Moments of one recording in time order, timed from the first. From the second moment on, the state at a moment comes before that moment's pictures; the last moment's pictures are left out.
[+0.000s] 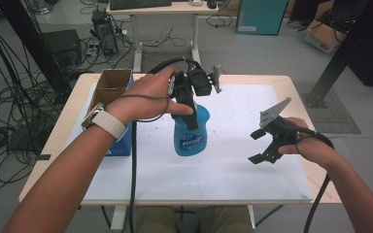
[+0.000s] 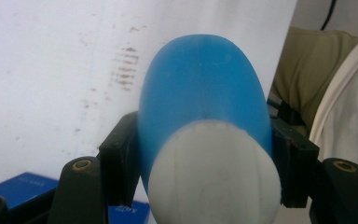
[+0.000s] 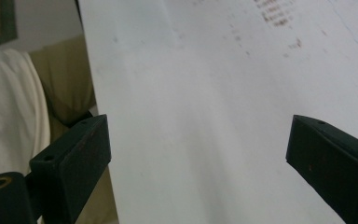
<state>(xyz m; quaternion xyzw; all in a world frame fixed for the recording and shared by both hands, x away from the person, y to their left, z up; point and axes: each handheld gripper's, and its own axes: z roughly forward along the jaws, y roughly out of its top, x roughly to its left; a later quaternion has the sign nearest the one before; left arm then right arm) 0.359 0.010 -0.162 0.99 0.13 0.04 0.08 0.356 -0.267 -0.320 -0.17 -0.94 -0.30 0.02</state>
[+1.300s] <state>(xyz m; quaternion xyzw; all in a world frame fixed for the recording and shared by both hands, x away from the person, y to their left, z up) 0.404 0.076 -0.060 0.90 0.40 0.13 0.09 0.364 -0.321 -0.291 -0.21 -0.96 -0.19 -0.02</state>
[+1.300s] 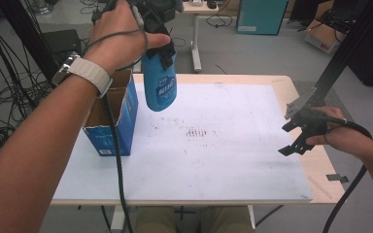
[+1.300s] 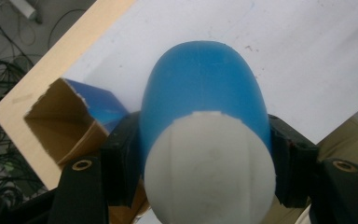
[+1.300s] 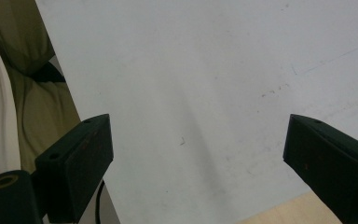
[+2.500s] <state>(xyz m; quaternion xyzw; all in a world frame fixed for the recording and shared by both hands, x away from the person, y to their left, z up) 0.432 0.181 -0.057 0.79 0.60 0.14 0.07 0.373 -0.322 -0.307 -0.21 -0.96 -0.21 -0.01</state>
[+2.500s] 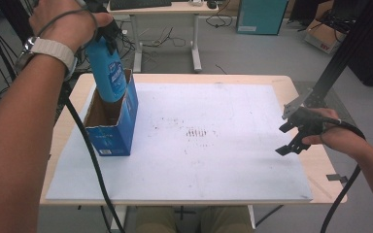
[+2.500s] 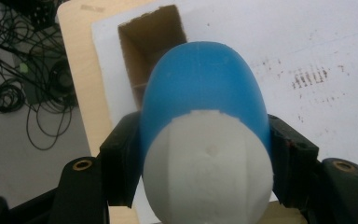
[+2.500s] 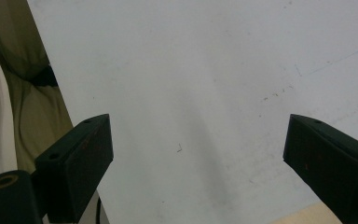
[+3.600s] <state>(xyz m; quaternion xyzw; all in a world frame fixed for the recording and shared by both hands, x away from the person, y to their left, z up) 0.445 0.220 -0.130 0.77 0.62 0.13 0.05 0.381 -0.315 -0.313 -0.22 -0.96 -0.19 0.00</state>
